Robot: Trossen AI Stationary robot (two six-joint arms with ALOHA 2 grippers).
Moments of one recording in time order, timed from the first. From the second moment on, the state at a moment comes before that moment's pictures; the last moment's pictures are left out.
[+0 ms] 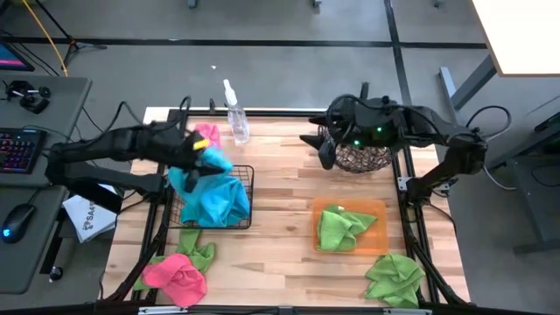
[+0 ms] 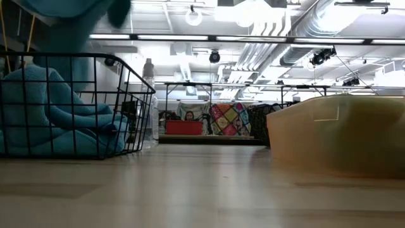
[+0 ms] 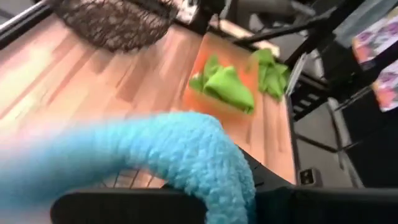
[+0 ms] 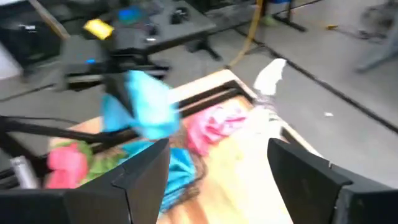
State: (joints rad) left arm 0.06 0.83 1.06 -0.76 0.08 -0.38; right arm 0.07 1.51 1.99 -0.91 0.37 0.31
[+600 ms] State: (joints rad) left arm -0.10 0.77 0.49 -0.56 -0.14 -0.73; right arm 0.19 1.51 1.96 -1.20 0.60 0.47
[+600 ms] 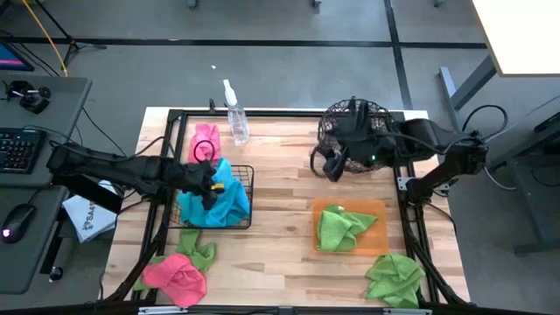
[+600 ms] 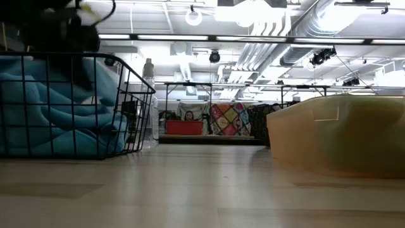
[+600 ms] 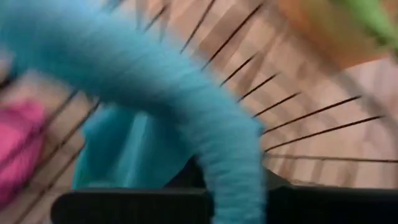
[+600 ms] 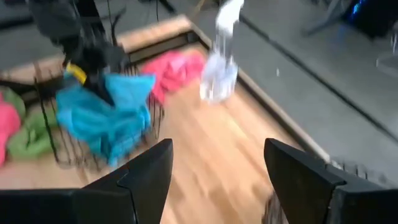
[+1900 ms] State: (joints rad) left arm -0.15 1.05 0.92 -1.07 0.11 -0.30; right arm 0.48 1.49 1.57 -1.40 0.32 1.02
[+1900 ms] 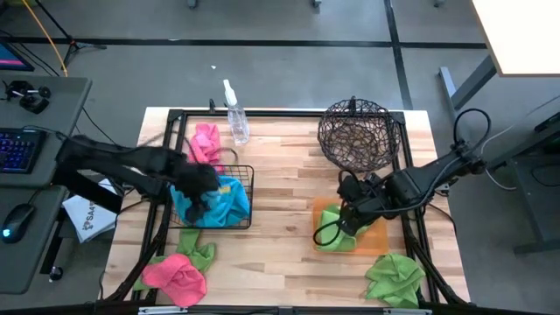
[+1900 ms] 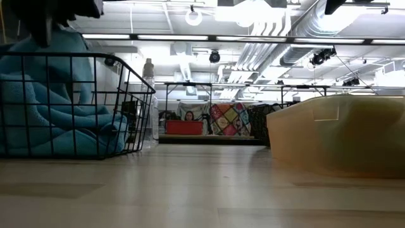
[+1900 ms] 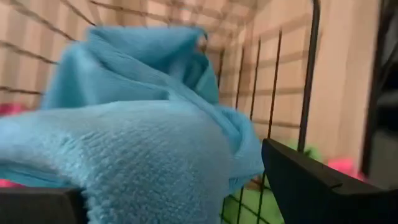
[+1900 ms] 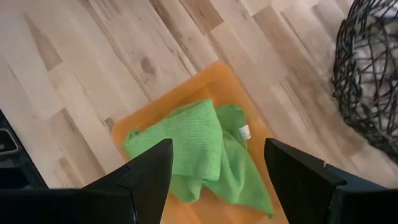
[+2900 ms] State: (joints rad) left arm -0.48 1.30 1.13 -1.16 -0.29 -0.49; right arm 0.52 1.35 1.57 -1.43 0.50 0.96
